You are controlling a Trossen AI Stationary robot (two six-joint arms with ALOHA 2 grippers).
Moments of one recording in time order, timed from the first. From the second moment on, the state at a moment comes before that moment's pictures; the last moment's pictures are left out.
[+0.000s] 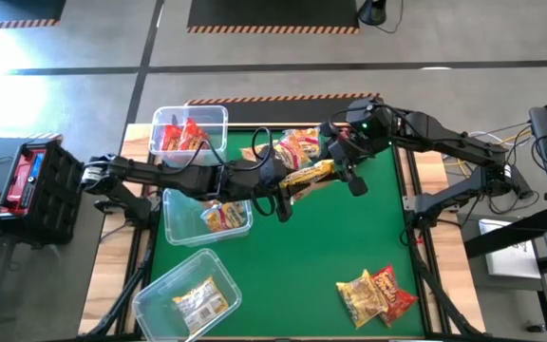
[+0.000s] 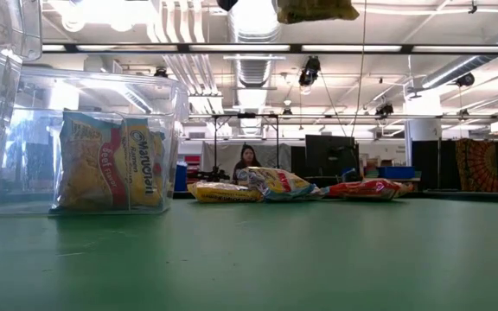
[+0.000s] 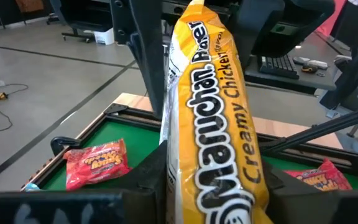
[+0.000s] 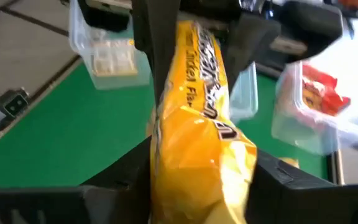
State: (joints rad) left arm -0.09 1.60 1.44 -0.07 -0.35 -0.14; right arm -0.25 1.34 1.58 -0.87 -0.47 -0.50
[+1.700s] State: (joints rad) left arm -0.61 1.29 1.44 -0.88 -0.06 -1.50; right arm -0.25 1.26 1.60 -1.42 -0.21 -0.23
